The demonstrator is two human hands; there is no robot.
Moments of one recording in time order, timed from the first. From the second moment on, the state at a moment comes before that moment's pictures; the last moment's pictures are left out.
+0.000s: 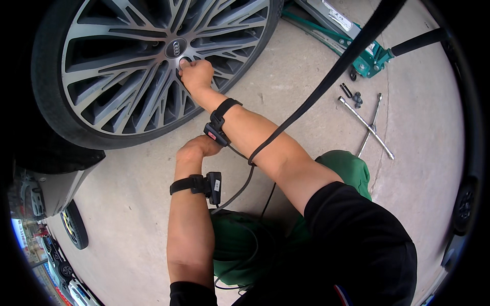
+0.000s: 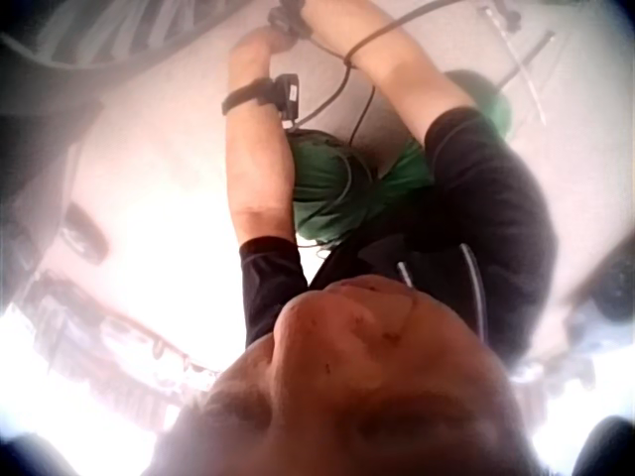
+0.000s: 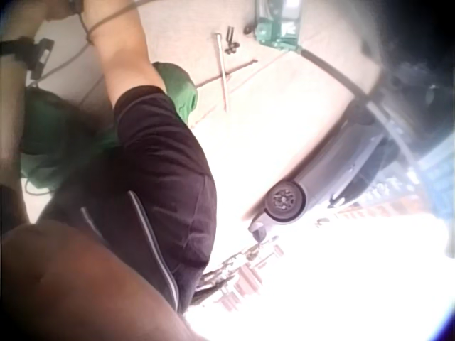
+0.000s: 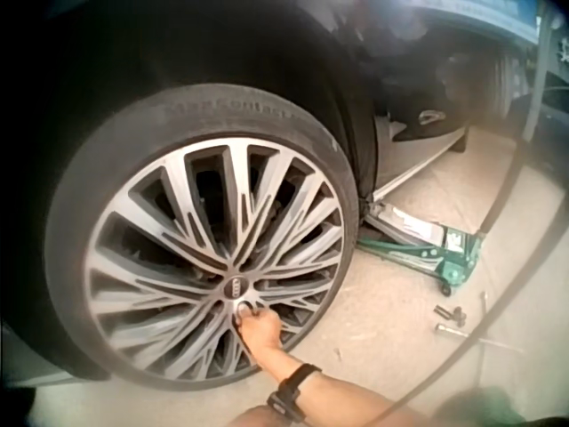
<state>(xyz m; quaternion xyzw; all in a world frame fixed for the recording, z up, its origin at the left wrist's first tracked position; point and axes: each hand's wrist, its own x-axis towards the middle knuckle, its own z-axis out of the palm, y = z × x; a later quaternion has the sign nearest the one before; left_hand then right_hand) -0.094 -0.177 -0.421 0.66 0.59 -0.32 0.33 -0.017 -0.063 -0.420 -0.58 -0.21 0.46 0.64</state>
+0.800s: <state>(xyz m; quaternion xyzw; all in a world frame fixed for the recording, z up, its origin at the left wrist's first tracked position) 0.042 -0.169 -0.415 0.72 0.49 -0.41 0.26 0.443 -0.431 -0.545 -0.96 -0.18 0.23 0.05</state>
